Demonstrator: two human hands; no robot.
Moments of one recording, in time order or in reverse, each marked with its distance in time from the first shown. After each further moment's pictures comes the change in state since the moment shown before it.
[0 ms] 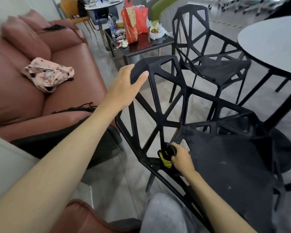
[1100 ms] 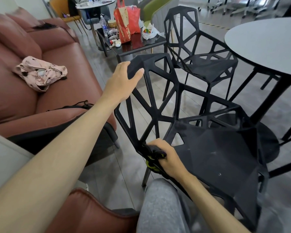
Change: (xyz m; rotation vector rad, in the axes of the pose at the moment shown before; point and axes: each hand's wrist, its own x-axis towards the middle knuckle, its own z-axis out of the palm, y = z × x) left_hand -0.007 0.007 -0.001 0.050 0.028 -0.016; right_hand -0.079 -0.065 -0.024 0.362 -0.103 -0.471
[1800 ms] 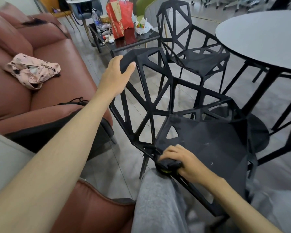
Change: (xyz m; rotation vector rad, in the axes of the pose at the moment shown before) left_hand -0.004 0.003 0.001 -0.031 0.034 -0.001; right_hand -0.070 -0.009 -0.065 -0.433 -0.258 -0.094
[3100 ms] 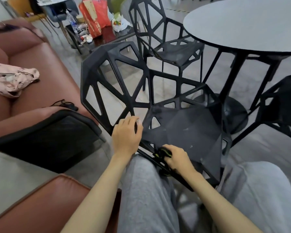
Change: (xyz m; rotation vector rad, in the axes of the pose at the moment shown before) left_hand -0.199 0.003 0.139 0.208 0.067 0.198; right_hand -0.052 0.025 0.042 0.068 0.181 0.647
